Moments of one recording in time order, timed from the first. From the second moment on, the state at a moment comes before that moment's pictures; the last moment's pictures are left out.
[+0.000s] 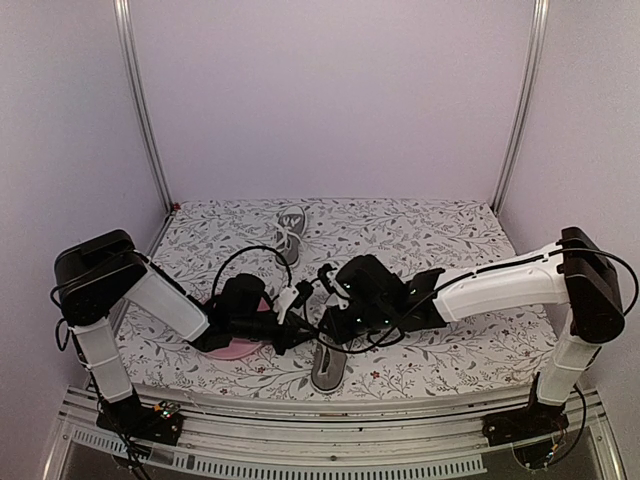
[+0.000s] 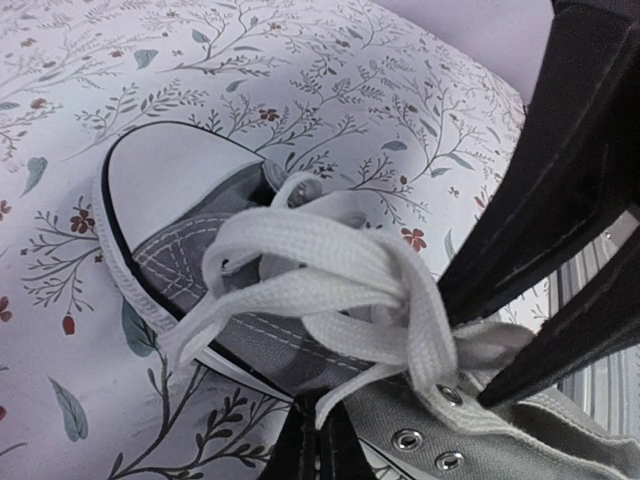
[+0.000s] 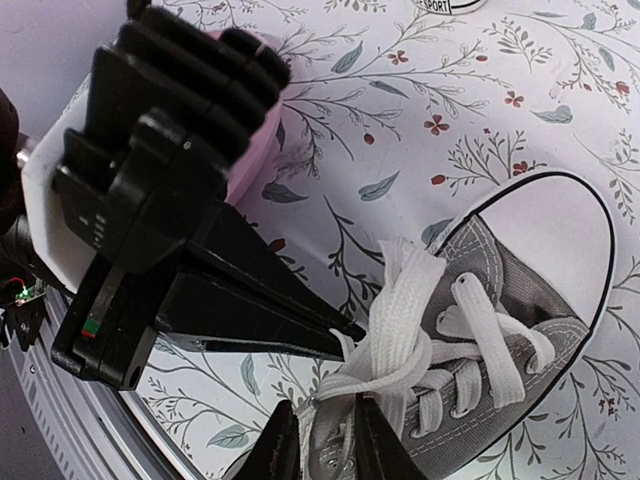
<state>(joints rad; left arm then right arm) -0.84 1.84 0.60 0.71 0.41 -0.14 1.10 1.76 1.10 -0.13 0.05 0.52</state>
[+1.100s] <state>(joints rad) -0.87 1.75 0.50 0.71 0.30 -0.31 1.11 1.64 0.90 0.00 0.09 0.67</state>
